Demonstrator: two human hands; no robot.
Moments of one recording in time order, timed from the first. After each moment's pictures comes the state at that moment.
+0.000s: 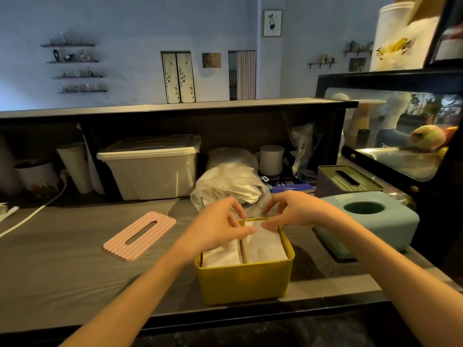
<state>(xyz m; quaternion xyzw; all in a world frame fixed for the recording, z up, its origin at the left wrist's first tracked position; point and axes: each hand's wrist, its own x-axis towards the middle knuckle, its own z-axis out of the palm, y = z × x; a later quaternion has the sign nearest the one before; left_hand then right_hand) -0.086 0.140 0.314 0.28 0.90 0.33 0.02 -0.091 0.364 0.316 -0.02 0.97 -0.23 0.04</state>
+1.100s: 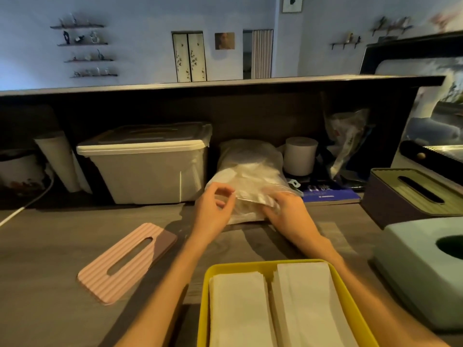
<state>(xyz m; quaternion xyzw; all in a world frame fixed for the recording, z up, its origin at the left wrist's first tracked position) -0.271 0.146 0.232 0.17 0.81 0.54 -0.16 -0.253 0.347 0.211 -0.08 0.92 -0.31 -0.25</state>
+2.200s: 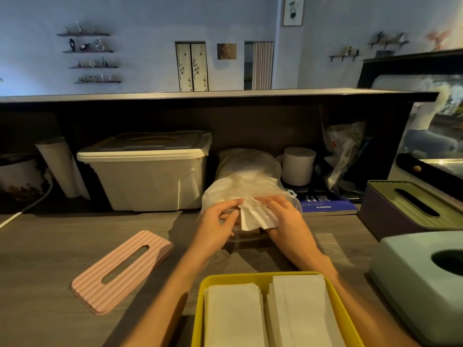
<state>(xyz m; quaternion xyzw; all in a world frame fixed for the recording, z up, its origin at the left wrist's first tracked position) -0.252 0.151 0.235 0.17 0.77 0.61 -0.03 -0.238 0.347 0.212 -0.11 0.91 -0.29 -0.26</state>
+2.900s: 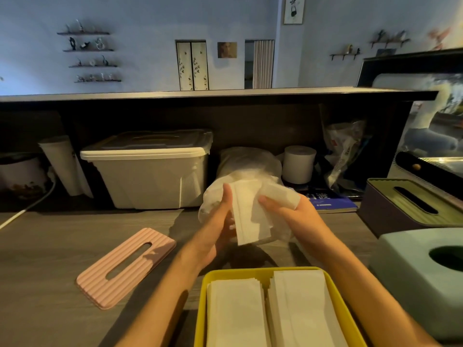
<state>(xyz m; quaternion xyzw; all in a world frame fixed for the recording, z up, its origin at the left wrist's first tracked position) -0.221 0.151 0.262 0.11 0.59 0.78 0.14 -0.200 0.337 0.260 -0.04 0.71 -0.69 -0.09</state>
